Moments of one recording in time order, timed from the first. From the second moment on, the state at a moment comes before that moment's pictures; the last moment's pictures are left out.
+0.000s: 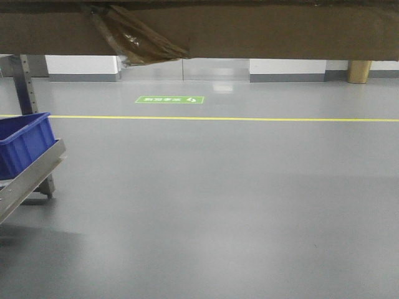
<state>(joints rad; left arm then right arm) -0.42 1.37 -1.72 0.22 1.06 -0.34 0.45 1.30 -1.65 -0.06 1.05 0.15</state>
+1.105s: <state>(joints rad) -0.42 1.37 -1.72 0.23 1.05 -0.34 0.45 1.30 -1.65 -0.06 1.05 0.15</state>
